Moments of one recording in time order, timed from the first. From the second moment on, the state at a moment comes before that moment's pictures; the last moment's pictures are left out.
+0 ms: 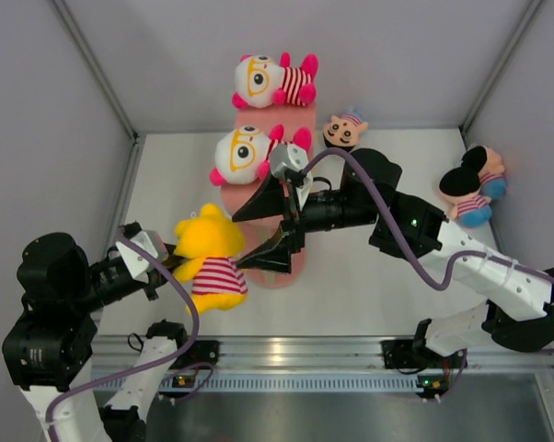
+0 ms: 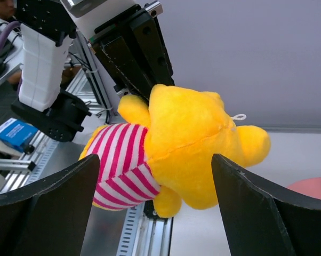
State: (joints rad) left arm -0.04 0.70 1.62 -1.25 0.92 0.52; right arm 1.12 1.34 1.66 -0.27 -0.64 0.14
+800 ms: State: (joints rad) left arm -0.04 0.68 1.64 -1.25 0.62 0.40; right arm 1.44 1.34 1.59 -0.31 0.00 -0.11
